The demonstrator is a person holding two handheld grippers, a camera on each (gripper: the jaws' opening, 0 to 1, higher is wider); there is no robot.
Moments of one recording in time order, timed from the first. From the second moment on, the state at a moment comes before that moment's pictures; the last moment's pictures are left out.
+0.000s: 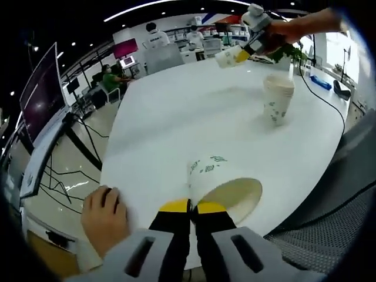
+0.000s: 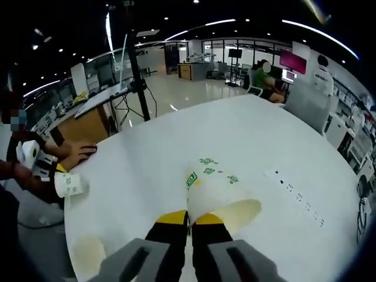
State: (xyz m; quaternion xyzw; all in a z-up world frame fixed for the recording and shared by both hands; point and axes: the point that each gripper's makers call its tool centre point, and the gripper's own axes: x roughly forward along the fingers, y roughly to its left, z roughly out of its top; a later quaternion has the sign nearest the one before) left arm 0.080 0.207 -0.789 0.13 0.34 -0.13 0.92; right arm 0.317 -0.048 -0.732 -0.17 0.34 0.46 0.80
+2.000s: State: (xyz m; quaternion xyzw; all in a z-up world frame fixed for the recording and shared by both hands) left arm 0.117 0.108 -0.754 0.04 0.29 -0.18 0.94; right arm 0.150 -0.072 -0.717 -0.35 0.35 0.57 0.66
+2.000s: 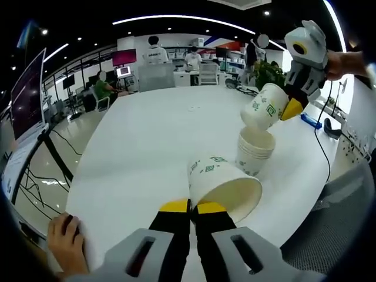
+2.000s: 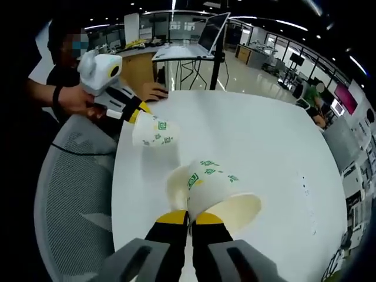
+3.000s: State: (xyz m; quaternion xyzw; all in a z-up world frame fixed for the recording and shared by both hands) left arm 0.117 0.121 -0.758 0.03 0.29 -0.17 0.94; right arm 0.140 -0.066 -0.727 -0.38 0.36 0.57 0.63
